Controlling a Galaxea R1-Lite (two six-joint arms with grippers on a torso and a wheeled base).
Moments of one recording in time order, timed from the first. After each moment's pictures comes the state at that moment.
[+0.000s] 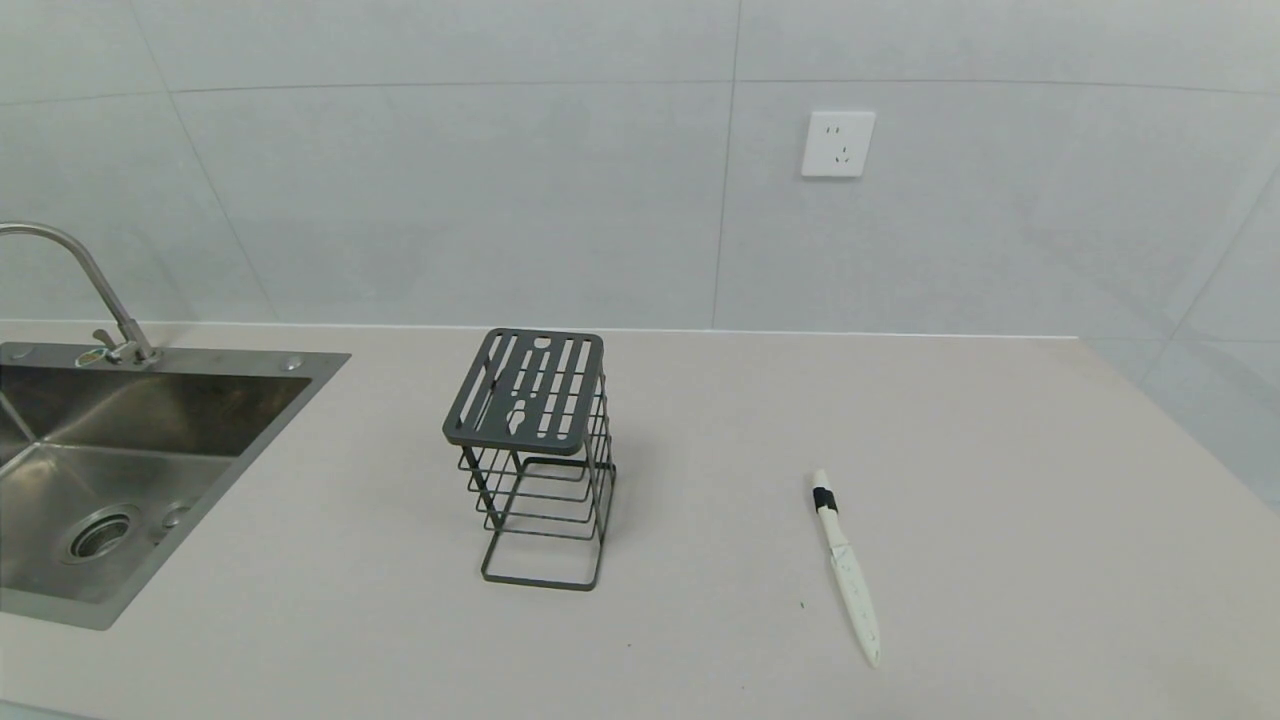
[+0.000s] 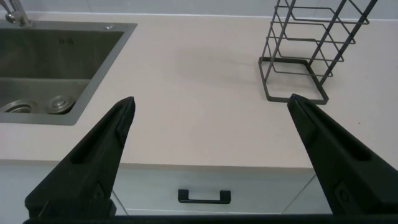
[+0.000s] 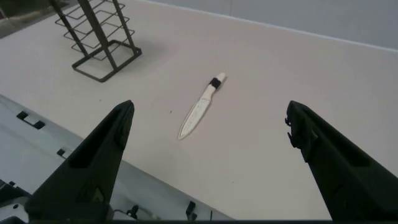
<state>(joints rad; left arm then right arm) 0.00 0.00 0.00 0.00 -0.04 -0.01 0.10 0.41 -0.18 -0.12 0.33 -0.05</state>
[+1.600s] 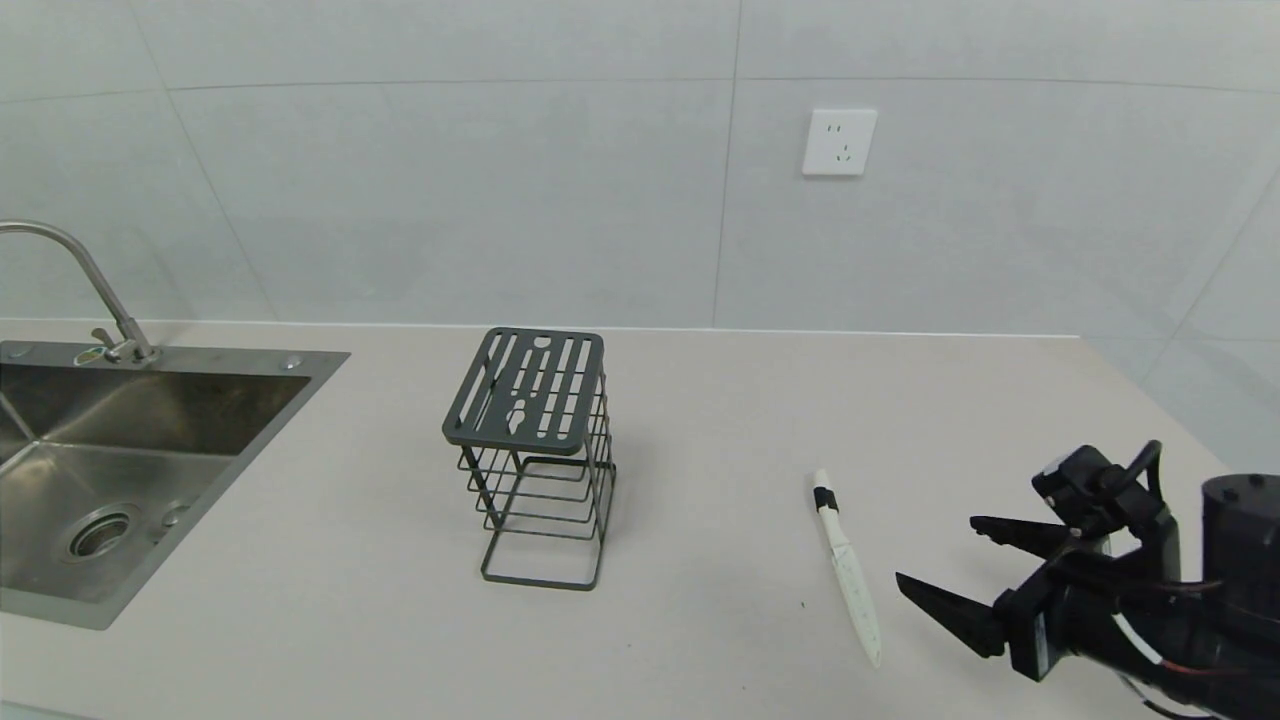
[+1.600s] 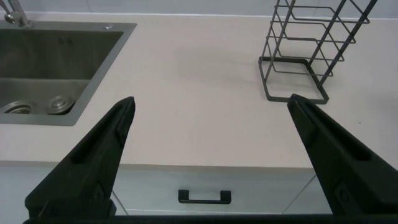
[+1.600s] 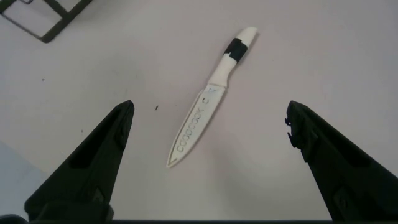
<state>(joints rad) 0.00 0.00 0.00 0.00 -0.05 -0.01 0.37 1.55 -0.15 -0.92 0.15 -0.07</state>
